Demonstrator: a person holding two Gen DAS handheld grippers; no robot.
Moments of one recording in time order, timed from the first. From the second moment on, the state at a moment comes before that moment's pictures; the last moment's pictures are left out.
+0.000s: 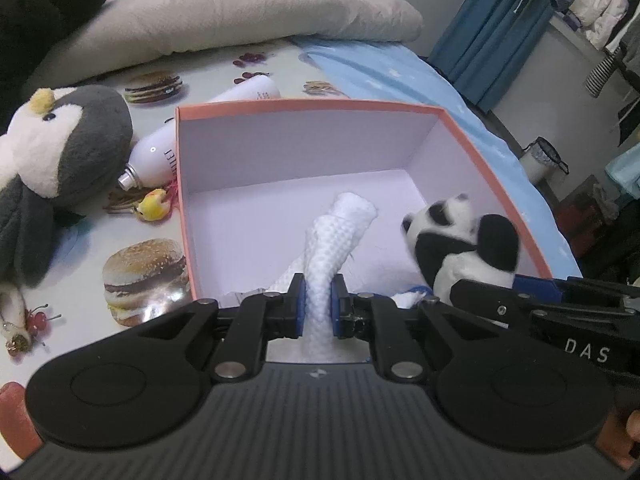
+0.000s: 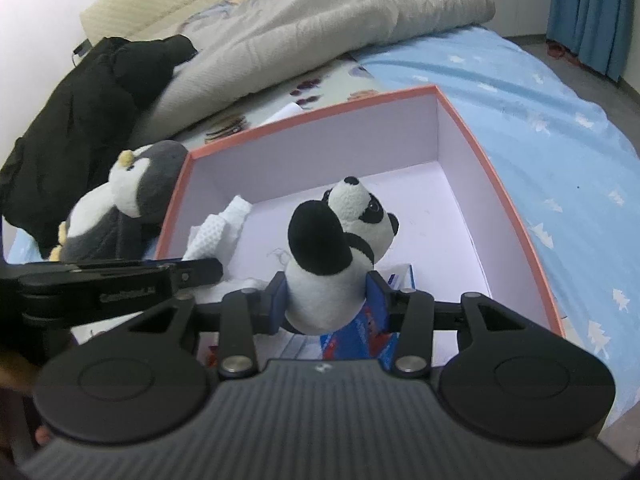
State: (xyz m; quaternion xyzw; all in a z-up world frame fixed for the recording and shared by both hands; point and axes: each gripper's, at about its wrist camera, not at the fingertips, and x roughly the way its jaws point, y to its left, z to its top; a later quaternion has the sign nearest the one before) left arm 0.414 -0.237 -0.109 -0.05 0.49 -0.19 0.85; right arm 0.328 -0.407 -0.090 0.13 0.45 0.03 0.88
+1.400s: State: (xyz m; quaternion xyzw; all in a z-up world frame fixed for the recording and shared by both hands) left arm 0.163 -0.121 0.004 -0.06 0.36 -0.17 0.91; right arm 0.134 -0.322 -0.009 0.12 0.35 0.07 0.93
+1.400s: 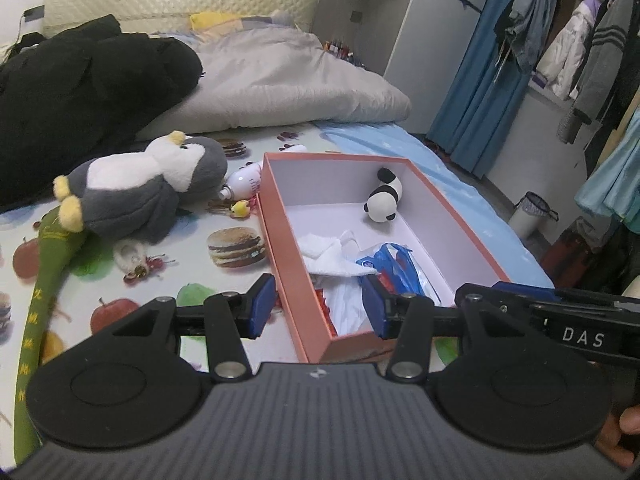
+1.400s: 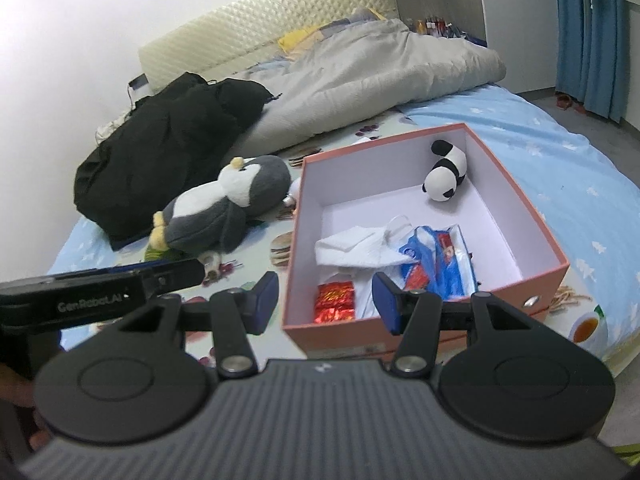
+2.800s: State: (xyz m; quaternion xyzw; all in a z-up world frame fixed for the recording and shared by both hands) left arm 0.157 0.012 -0.109 -0.13 0.37 -0.04 0.92; right arm 0.163 -0.182 -0.081 0.02 0.35 0.12 0.93
